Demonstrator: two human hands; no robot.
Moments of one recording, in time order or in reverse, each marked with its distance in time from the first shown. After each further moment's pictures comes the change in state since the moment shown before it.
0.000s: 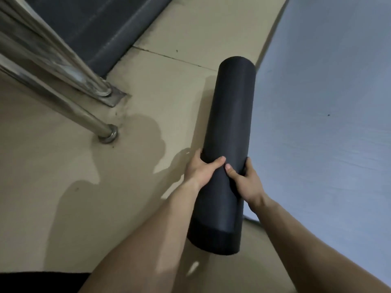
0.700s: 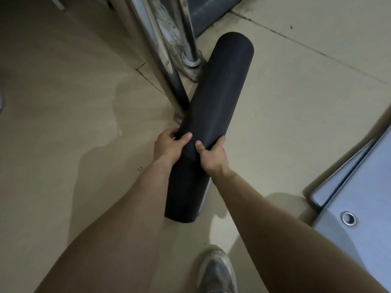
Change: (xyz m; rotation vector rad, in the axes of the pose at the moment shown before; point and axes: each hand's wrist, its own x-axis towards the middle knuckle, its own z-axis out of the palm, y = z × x) left_hand 0.101 -0.096 -0.342 0.062 0.490 -0.104; right_hand 0.087 -0.068 0.395 -0.310 -0.213 -0.008
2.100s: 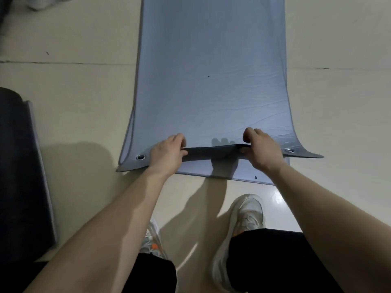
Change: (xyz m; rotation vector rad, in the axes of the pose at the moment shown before) left_hand -0.378 0.129 0.336 0.856 -0.546 1.124; right_hand -0.325 0.302 -0.513 -0.690 0.670 0.163
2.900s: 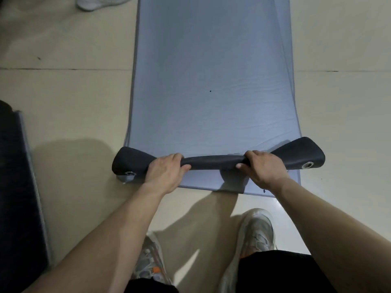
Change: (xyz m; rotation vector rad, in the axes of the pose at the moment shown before) left_hand 0.016 -0.028 0.020 0.174 -0.135 0.118; right_hand 0.019 0.009 0.032 -0.263 -0.193 -0.100
